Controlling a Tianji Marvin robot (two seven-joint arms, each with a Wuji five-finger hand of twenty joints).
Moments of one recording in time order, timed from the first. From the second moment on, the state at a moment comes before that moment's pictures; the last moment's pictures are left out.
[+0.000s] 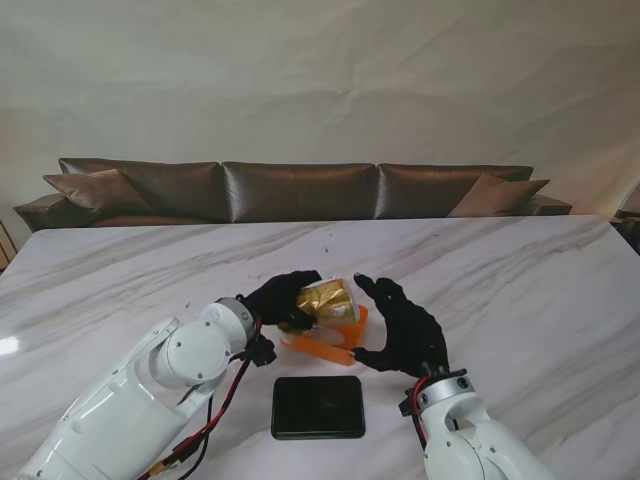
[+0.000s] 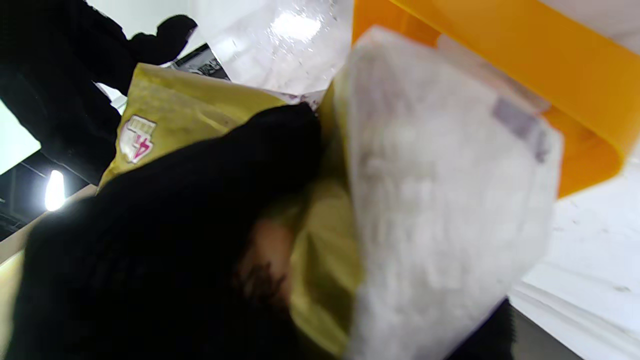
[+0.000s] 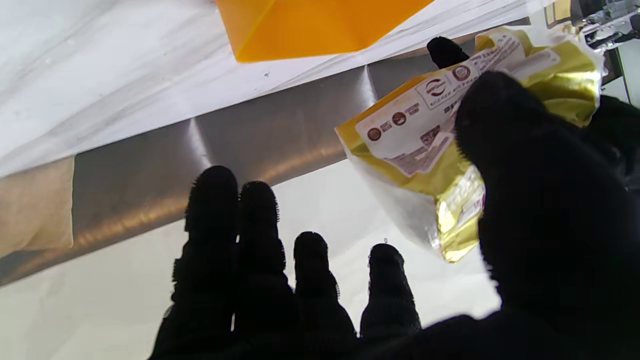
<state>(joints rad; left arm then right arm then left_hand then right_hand) 1.29 -1.12 -0.93 -1.64 0.24 0.21 -0.19 -1.79 -1.13 1.16 -1.85 -0.88 0.13 -0.30 0.80 -0.85 1.01 -0.01 0.40 0.02 0.96 0.86 0.68 -0.03 0.75 0.75 0.81 0.14 0.80 0.94 0.96 0.06 -0.17 0.46 0.54 -0.76 0.73 0.01 0.13 -0.07 0.26 0.16 0.21 0.12 0.41 0.23 0.52 0.14 0.42 0.33 0.42 0.08 1.10 0.49</state>
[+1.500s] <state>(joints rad) 1.30 -1.15 -0.92 -1.50 0.04 -0.03 -0.17 -1.72 -1.16 1.12 -1.72 -0.81 0.11 -0.43 0.55 -0.36 0.11 0.02 0.37 0.10 0.58 0.43 0.48 0.05 0.65 0.52 0.72 0.13 0.83 0.81 0.86 0.05 -0.19 0.46 0.21 -0.63 1.08 -0.15 0.94 -0.14 0.84 0.67 1.19 -0.06 0.83 0.76 1.11 0.04 0.96 0.63 0.84 0.06 1.52 0.54</state>
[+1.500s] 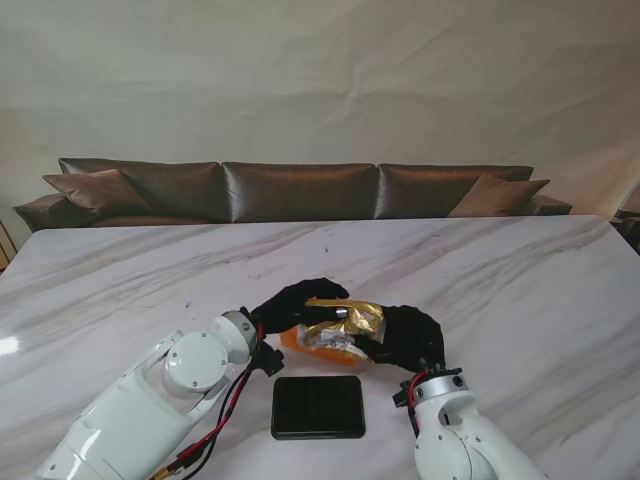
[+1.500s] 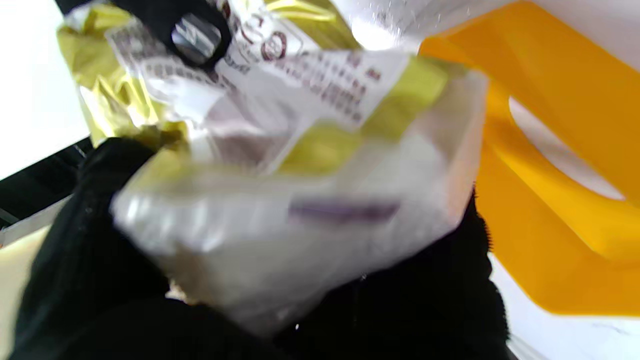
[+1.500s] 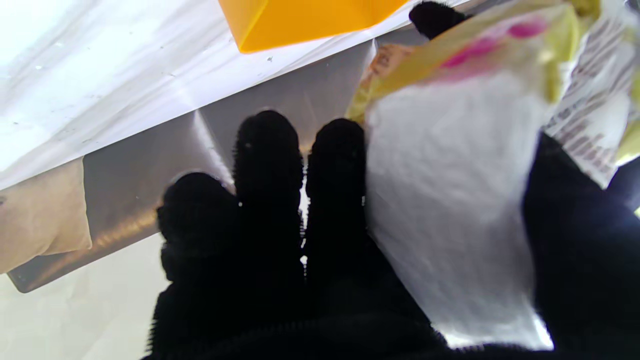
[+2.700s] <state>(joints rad) 1.47 -1.13 -0.93 -1.56 0.92 -0.16 0.47 -1.62 -1.21 1.07 -1.76 -0.49 0.43 -0.32 0.32 -0.64 0.67 -0.08 0.42 -0.17 0.05 0.08 0.26 -0.10 0.31 0.25 0.32 0.10 0.38 0.43 0.20 0.20 -0.20 0.61 0.16 -0.60 1.07 0.07 1.19 -0.02 0.97 0.91 1.38 0.03 0.88 0.79 1.26 0.12 1.07 0.63 0.97 0.18 1.65 0.53</state>
